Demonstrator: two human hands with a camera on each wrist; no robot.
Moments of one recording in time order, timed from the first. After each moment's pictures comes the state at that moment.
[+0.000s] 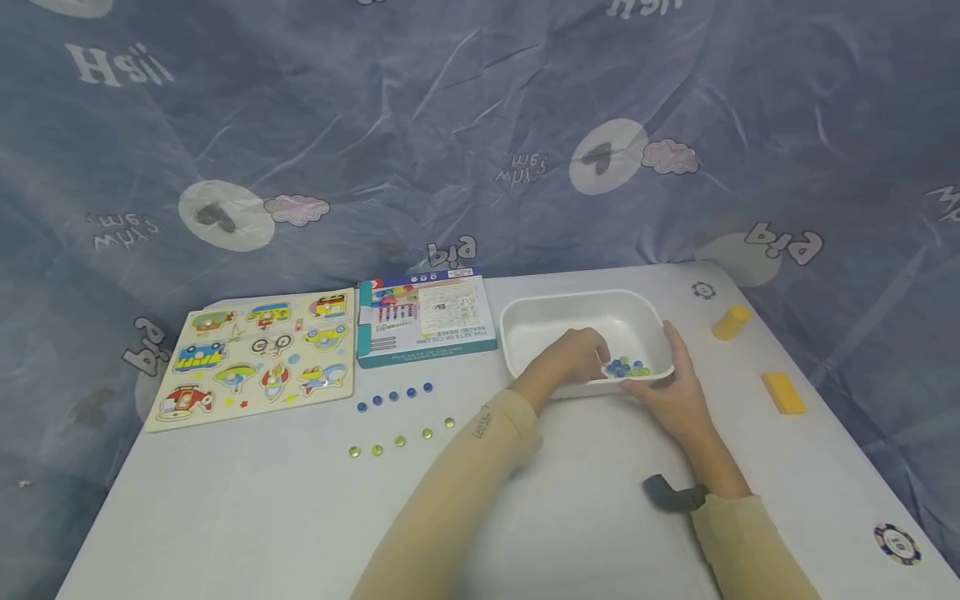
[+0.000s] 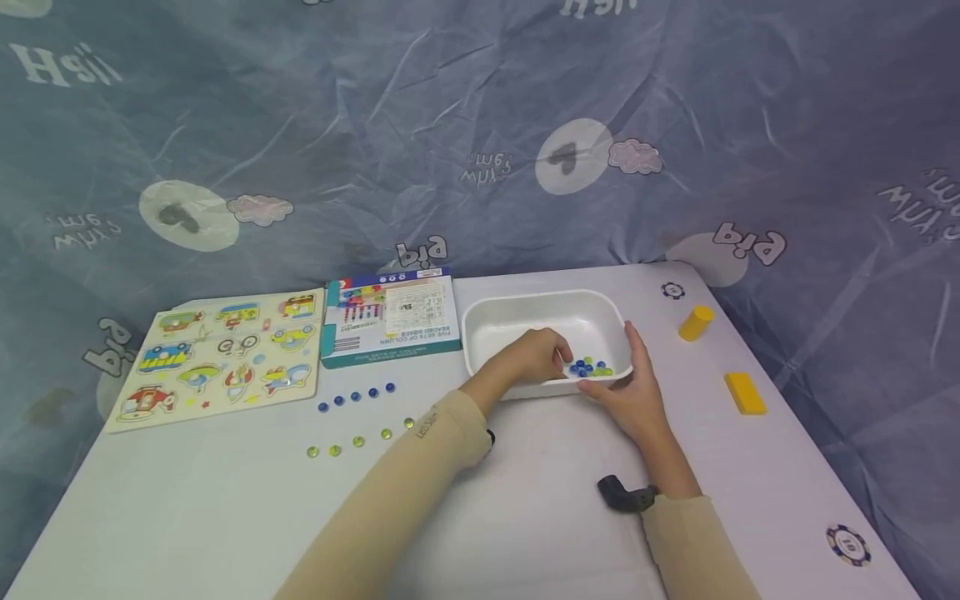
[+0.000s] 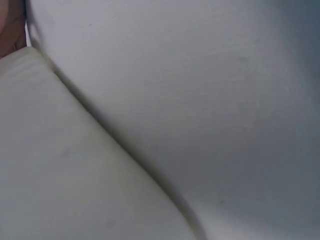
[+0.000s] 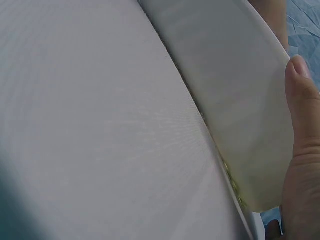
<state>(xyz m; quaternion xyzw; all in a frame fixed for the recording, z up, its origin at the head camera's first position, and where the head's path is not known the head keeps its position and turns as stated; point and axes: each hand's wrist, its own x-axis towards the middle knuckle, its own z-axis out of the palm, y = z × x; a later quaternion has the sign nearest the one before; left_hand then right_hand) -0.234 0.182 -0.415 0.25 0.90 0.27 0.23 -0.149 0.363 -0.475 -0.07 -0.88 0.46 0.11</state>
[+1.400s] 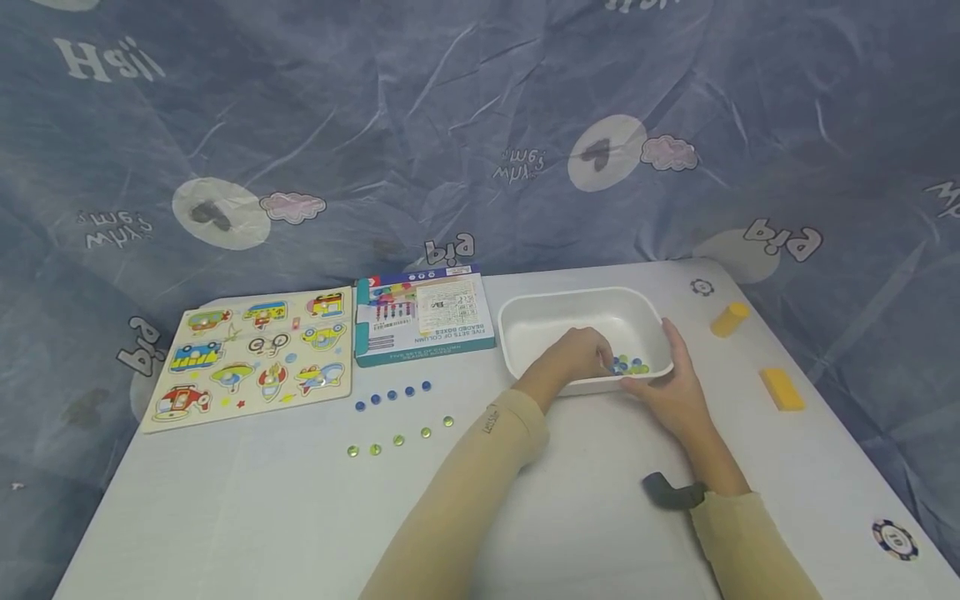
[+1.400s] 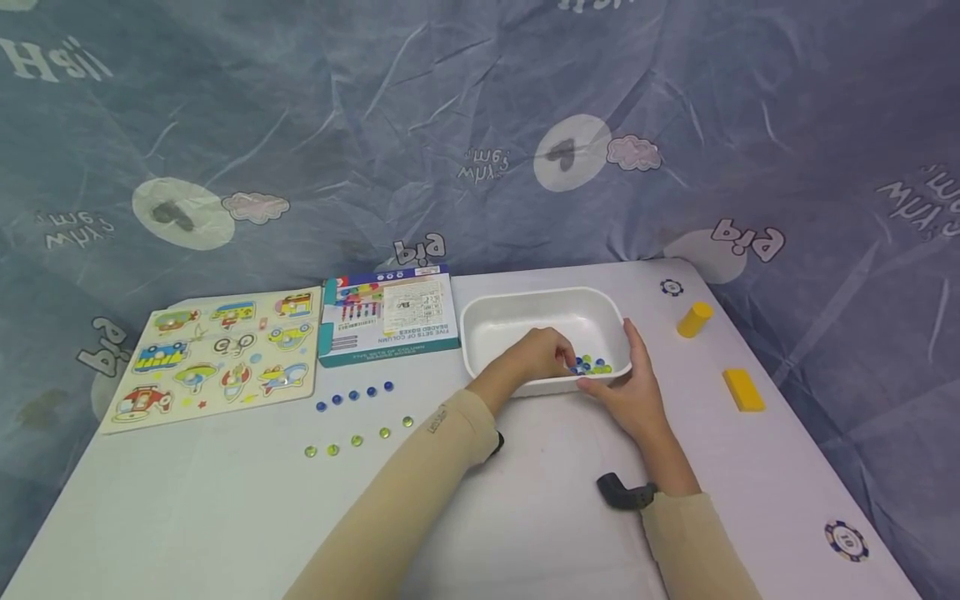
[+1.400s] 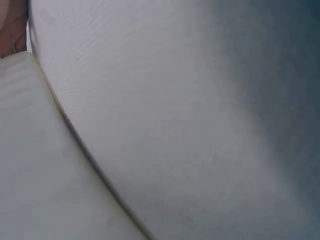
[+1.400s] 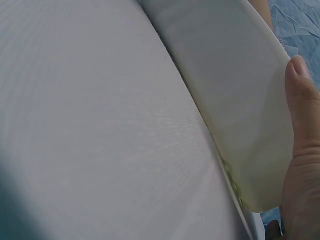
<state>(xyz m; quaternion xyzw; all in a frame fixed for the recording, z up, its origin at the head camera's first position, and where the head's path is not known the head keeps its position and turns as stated) -0.244 0.191 -0.436 0.27 0.89 0.30 0.21 -0.151 0.363 -0.474 -0.08 -0.88 0.46 0.10</state>
